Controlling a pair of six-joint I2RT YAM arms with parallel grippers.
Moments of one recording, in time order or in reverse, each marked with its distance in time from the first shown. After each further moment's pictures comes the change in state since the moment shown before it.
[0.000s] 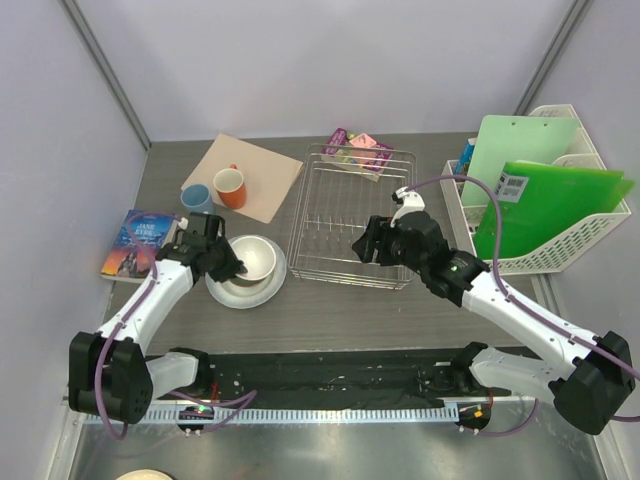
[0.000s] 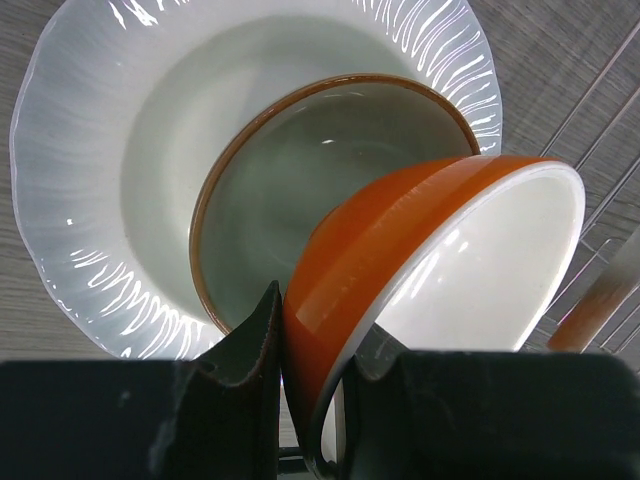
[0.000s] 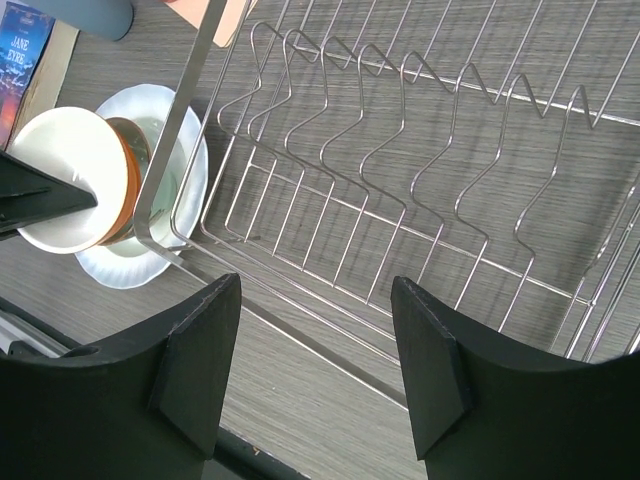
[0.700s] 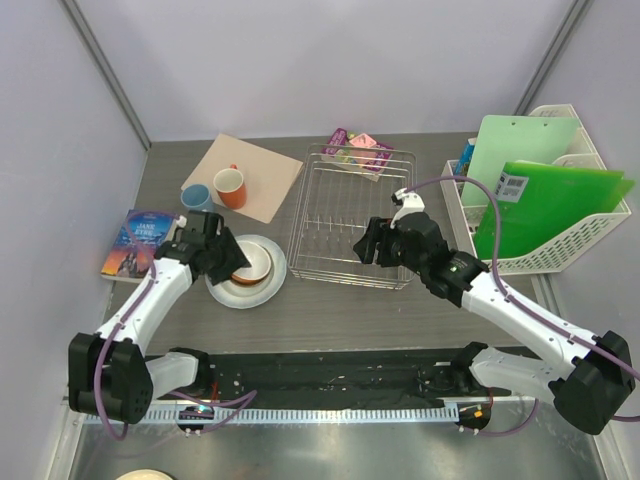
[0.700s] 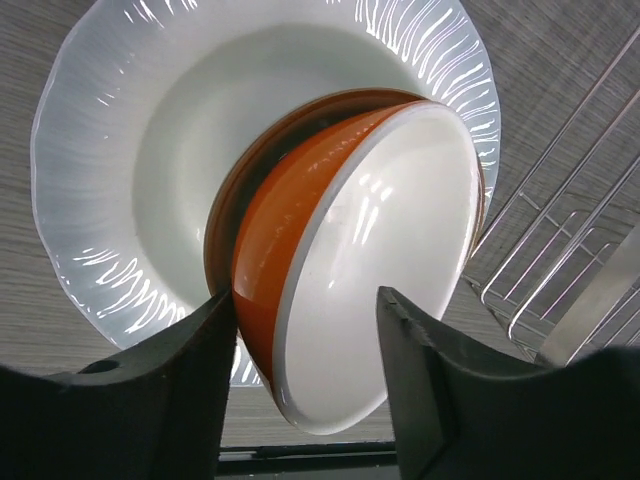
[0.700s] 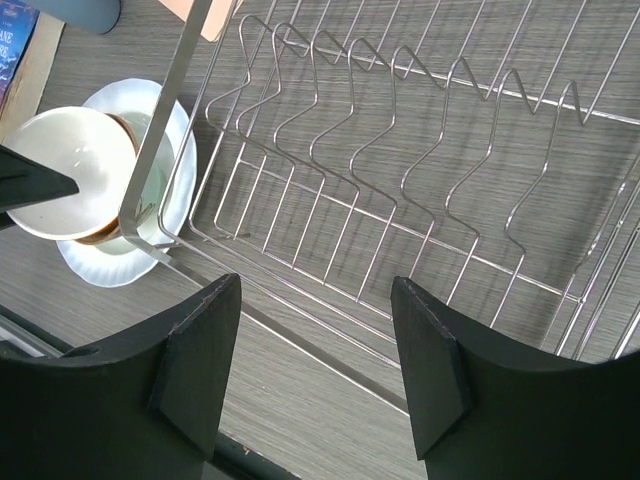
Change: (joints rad) left arm 0.004 -0.001 0.014 -0.021 -0.015 0.003; right arm 0.000 0.000 -0.009 0.001 0.007 -0.014
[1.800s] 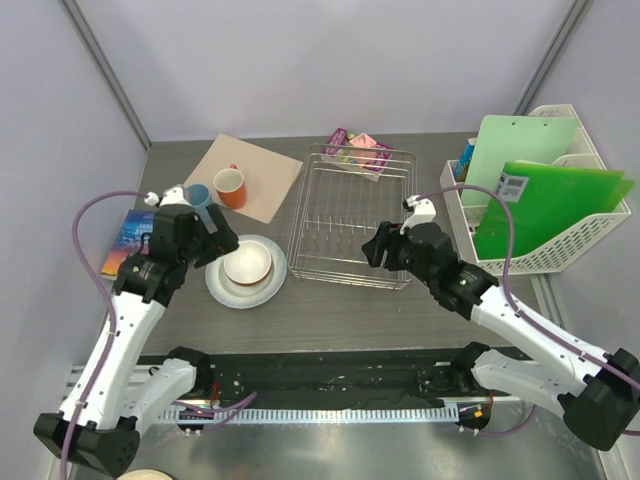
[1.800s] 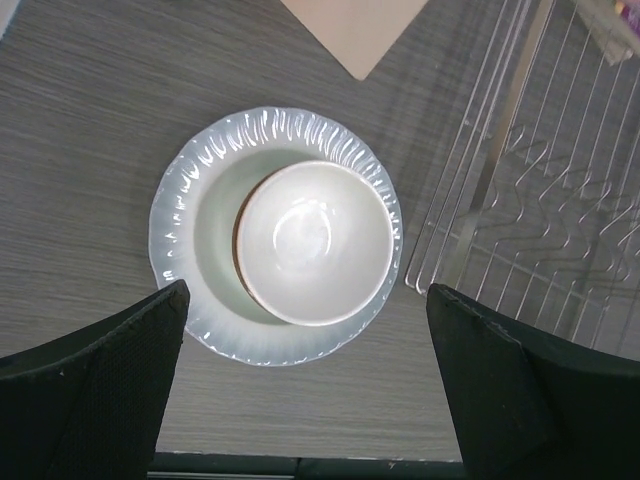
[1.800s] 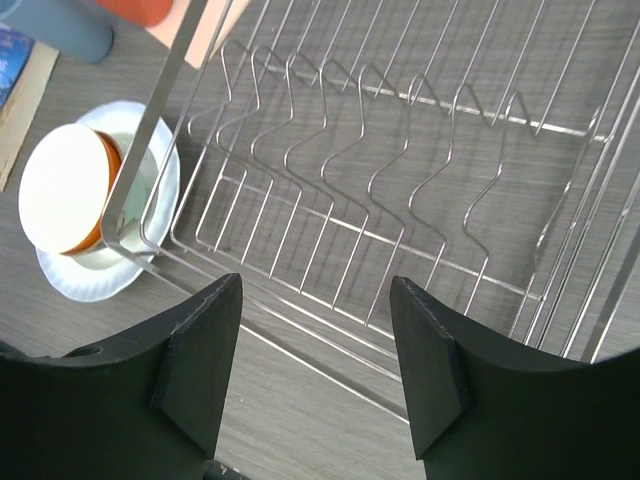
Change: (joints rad) left arm -0.043 -0.300 0.231 -0.174 -0.187 0.144; right arm 0.000 -0.096 -0.085 0.042 0.058 -0.025
